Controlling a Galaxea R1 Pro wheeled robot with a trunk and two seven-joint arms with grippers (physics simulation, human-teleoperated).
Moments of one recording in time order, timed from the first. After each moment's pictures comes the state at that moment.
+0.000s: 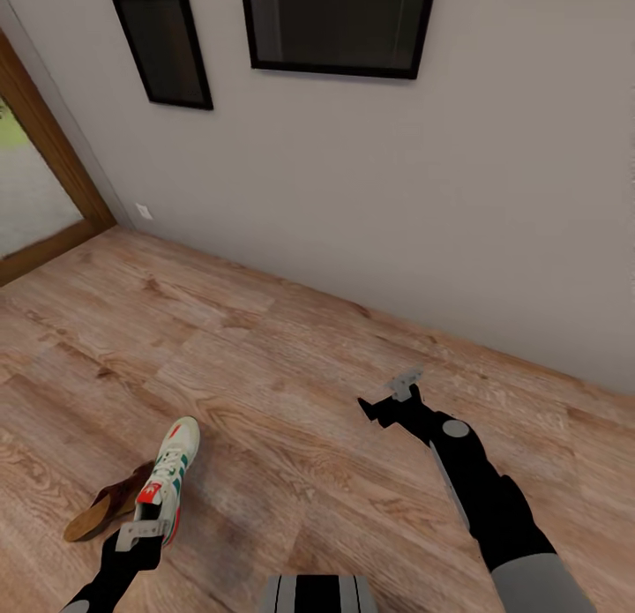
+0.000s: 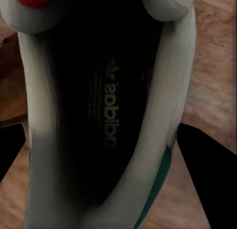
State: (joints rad) left arm -0.33 0.12 0.46 -0.53 -0.27 -0.30 -0.26; right arm -0.53 -0.02 0.11 -1.23 0.20 0.32 0.40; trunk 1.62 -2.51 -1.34
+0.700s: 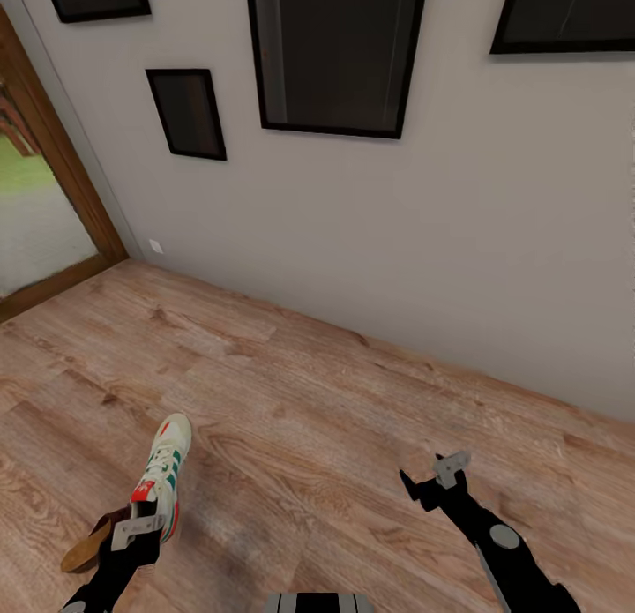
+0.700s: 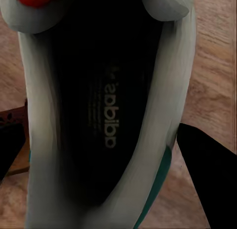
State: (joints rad) left arm -0.32 0.12 0.45 -0.53 -0.15 -0.31 -0.27; right arm -0.32 -0.08 -0.08 -0.92 0.20 -0.10 0.35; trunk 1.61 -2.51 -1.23
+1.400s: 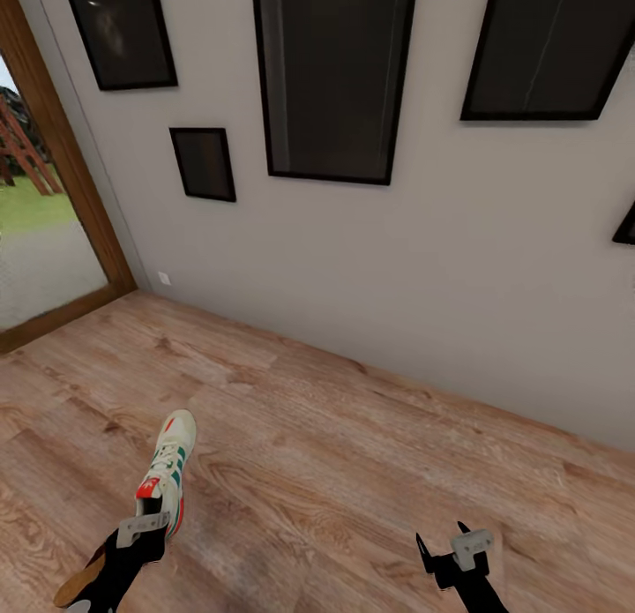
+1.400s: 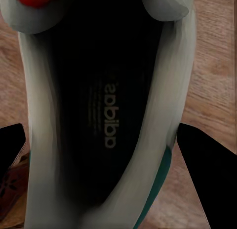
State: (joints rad) left arm -0.32 0.11 0.45 -0.54 -0.15 -0.34 -0.28; right arm -0.31 -0.09 -0.08 -0.39 0.20 -0.60 0.10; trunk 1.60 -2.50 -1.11
